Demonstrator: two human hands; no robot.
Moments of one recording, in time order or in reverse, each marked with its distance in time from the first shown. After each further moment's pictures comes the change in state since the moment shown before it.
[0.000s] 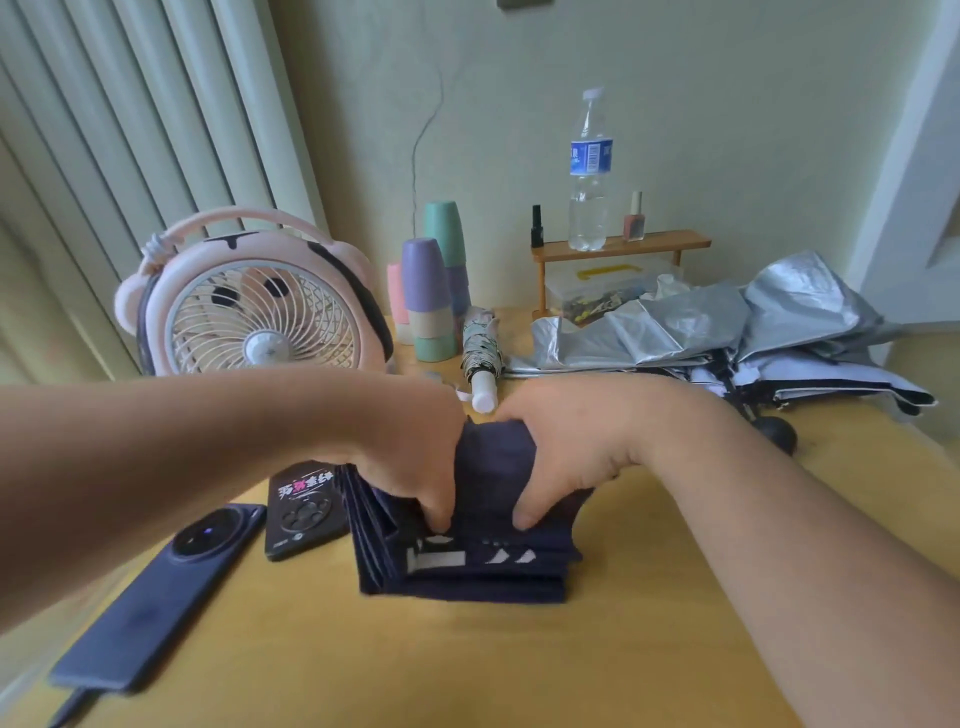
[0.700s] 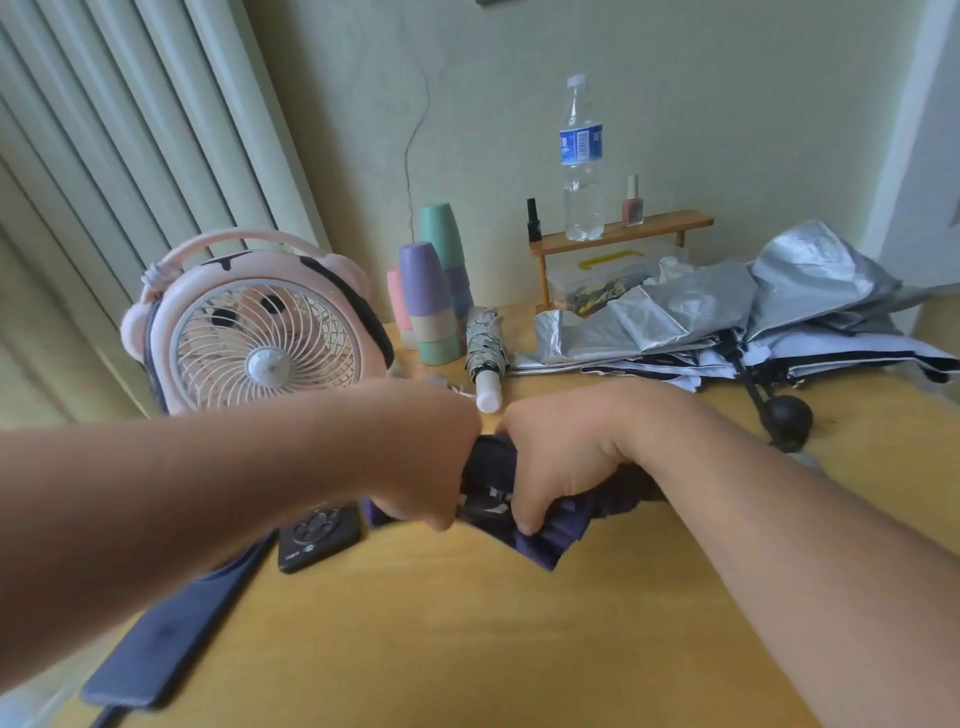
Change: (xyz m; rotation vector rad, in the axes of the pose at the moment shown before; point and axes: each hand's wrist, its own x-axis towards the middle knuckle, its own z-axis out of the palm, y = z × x) left_hand 0.001 0.017 0.004 0.345 0.138 -0.025; right_hand 0.012 0.009 0.013 0.307 -0.217 0.058
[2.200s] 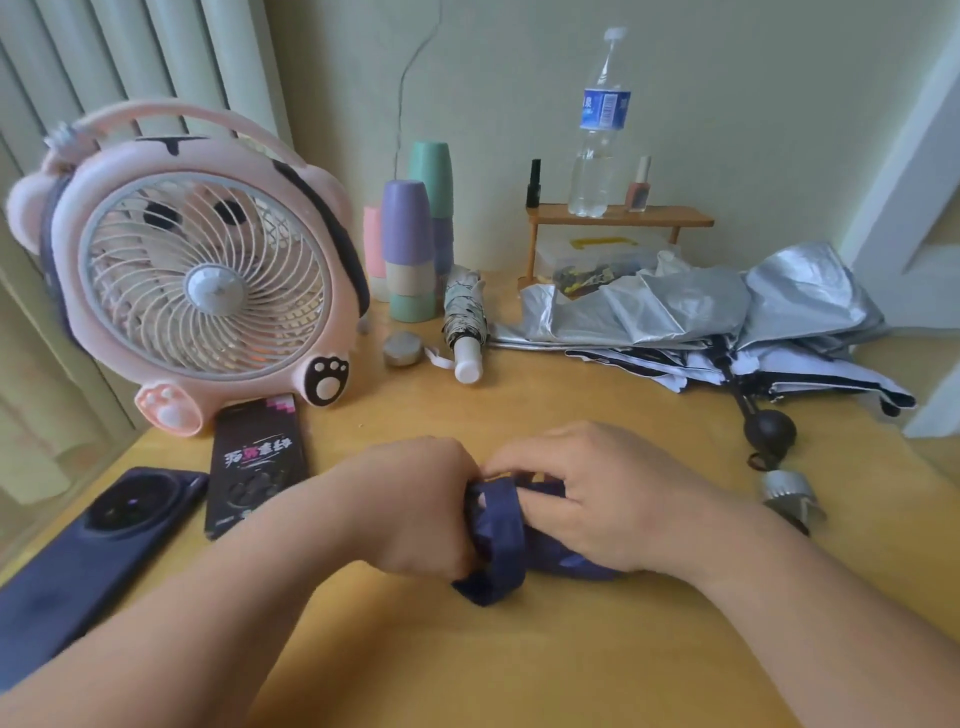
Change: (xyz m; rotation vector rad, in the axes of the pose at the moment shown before) left_hand 0.028 0.016 0.082 -0.600 0.077 0.123; right_hand -0.007 0.032 0.053 -0.167 0.477 -0.268
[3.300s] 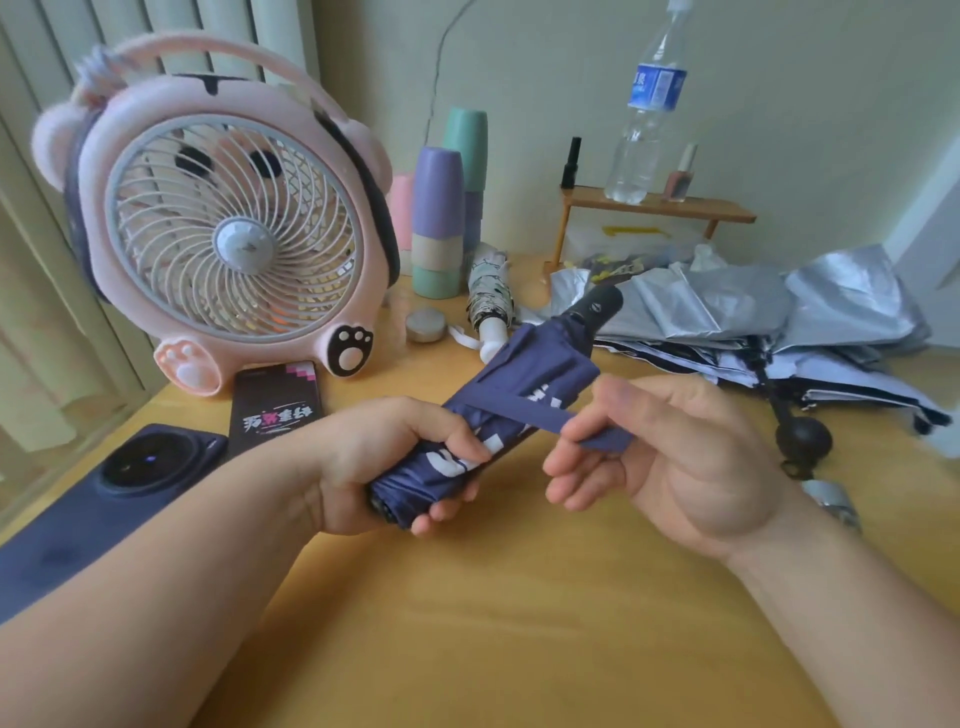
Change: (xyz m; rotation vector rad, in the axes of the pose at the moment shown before) left_hand 0.000 -0.046 0.011 -1.537 -0.261 -0.109; right_hand 0.000 -0.007 -0.003 1.271 0.146 0.067
